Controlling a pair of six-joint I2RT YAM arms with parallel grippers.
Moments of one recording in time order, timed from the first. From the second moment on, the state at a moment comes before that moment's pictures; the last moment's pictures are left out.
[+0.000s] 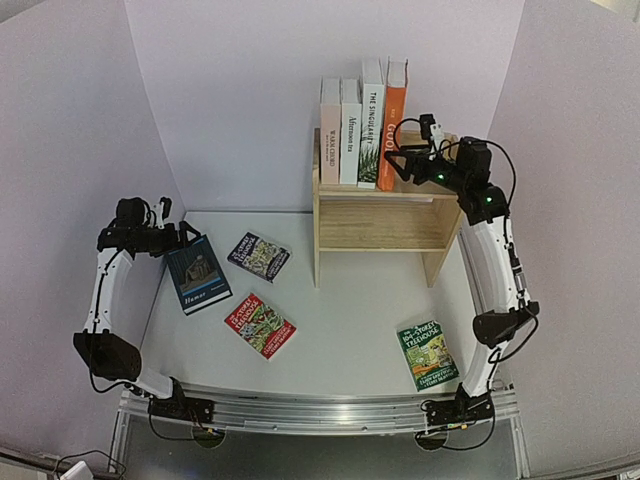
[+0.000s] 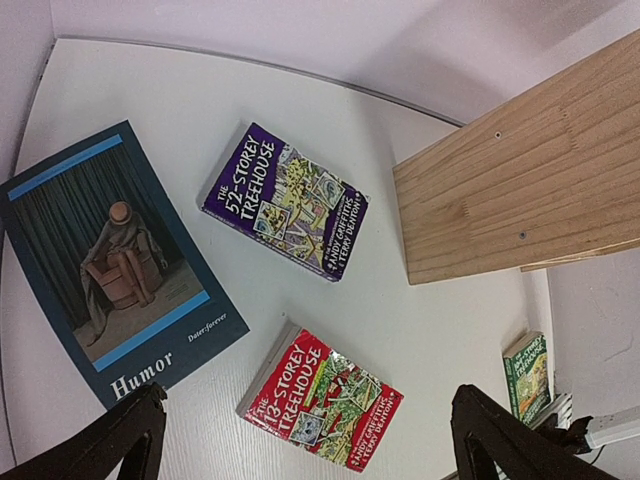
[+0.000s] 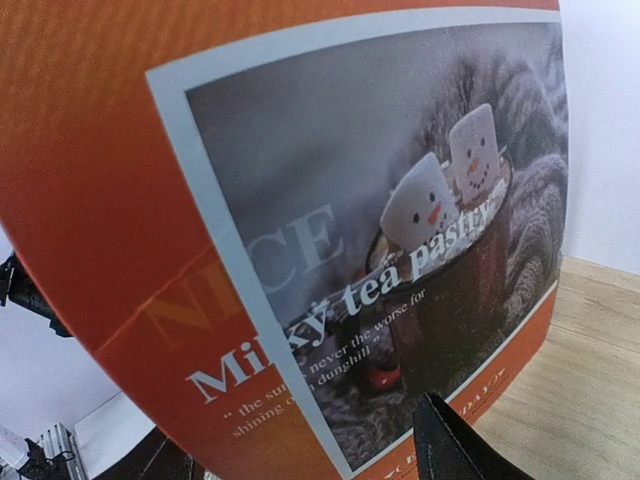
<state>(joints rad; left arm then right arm) 0.07 1.48 1.64 -1.01 0.52 -0.16 0.28 1.92 2.46 -0.64 -0.54 0.16</state>
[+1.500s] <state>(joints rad) 0.07 1.48 1.63 -1.01 0.53 -0.14 0.20 1.75 2.37 -0.56 -0.59 0.33</state>
